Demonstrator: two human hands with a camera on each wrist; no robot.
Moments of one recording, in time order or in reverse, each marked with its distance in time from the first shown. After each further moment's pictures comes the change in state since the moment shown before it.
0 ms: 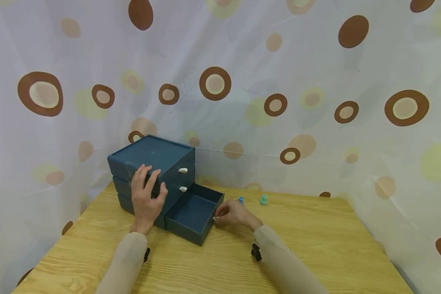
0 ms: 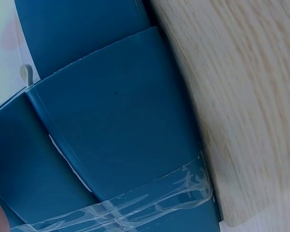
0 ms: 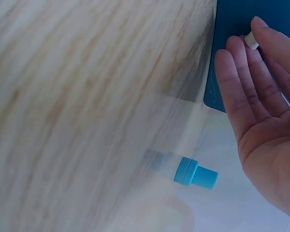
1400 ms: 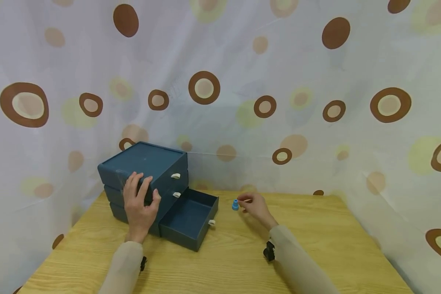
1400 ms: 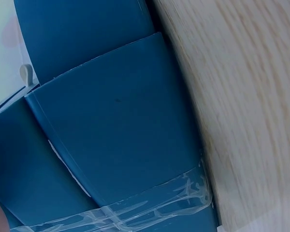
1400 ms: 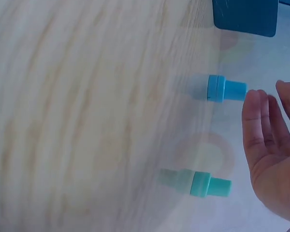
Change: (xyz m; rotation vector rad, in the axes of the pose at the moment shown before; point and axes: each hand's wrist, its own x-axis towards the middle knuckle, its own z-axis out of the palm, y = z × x) left_hand -0.003 0.006 0.003 0.031 0.017 -0.024; right_hand -0.036 0.043 -0.042 0.243 0.506 0.222
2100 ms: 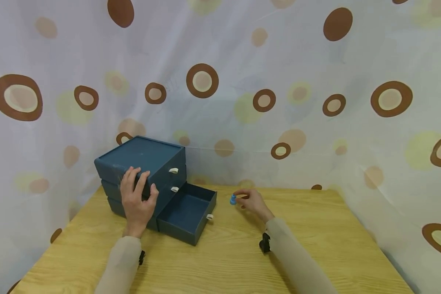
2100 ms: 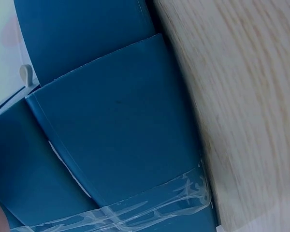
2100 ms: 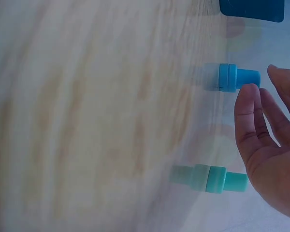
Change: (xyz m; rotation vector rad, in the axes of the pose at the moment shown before) left_hand 0.001 0.003 -0.001 -0.004 -0.005 -0.022; right_hand 0.010 0.013 -0.001 -0.039 -0.109 0.049
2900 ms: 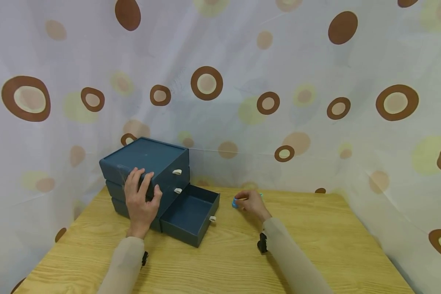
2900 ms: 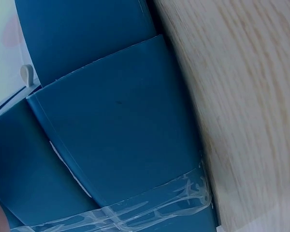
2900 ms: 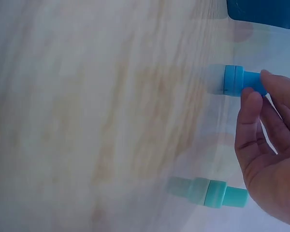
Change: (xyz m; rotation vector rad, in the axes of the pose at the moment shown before) left_hand 0.001 -0.002 0.000 0.020 -0.011 0.005; right_hand 0.006 -0.006 0.014 -0.063 0.064 0.011
